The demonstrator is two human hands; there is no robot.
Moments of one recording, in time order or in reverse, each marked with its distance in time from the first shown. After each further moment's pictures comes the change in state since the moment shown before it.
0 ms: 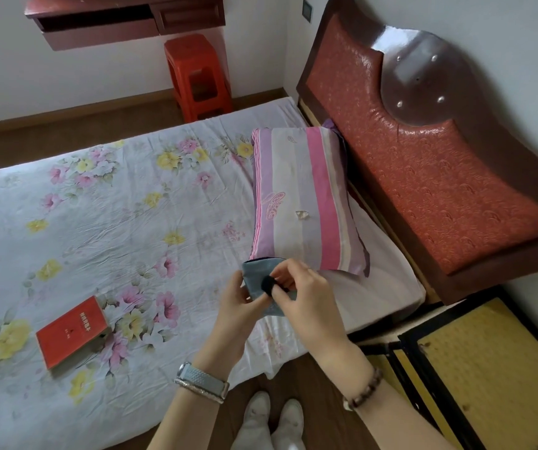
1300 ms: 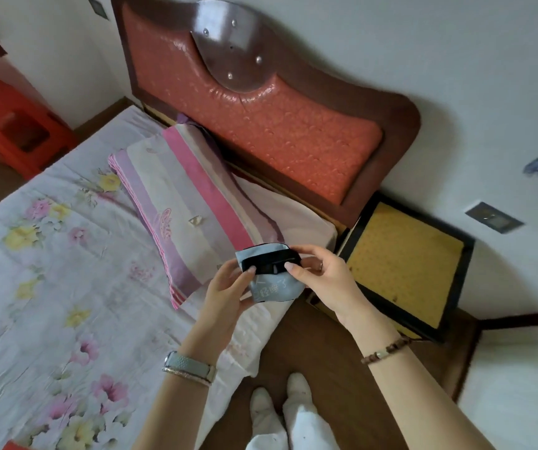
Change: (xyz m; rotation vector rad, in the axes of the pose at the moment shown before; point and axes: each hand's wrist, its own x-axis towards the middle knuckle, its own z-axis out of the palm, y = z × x) left_hand 0.029 -0.002 0.113 0.102 -0.455 -0.261; right_hand -0.065 0.107 -0.100 0.656 0.377 0.566
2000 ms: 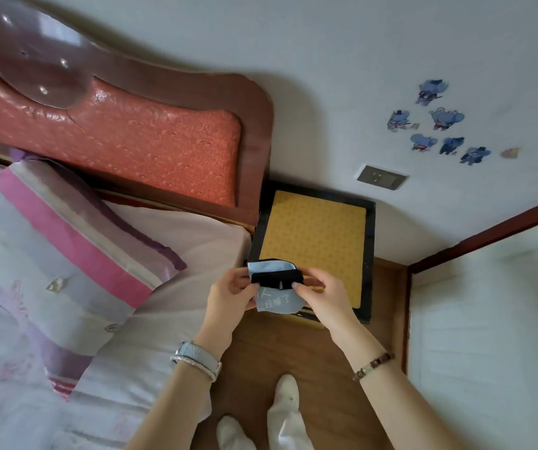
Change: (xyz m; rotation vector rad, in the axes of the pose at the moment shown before) left_hand 0.112 -0.110 0.194 0.542 -0.178 -0.084; right_hand 0.001 0.115 -0.189 0.039 0.480 0.277
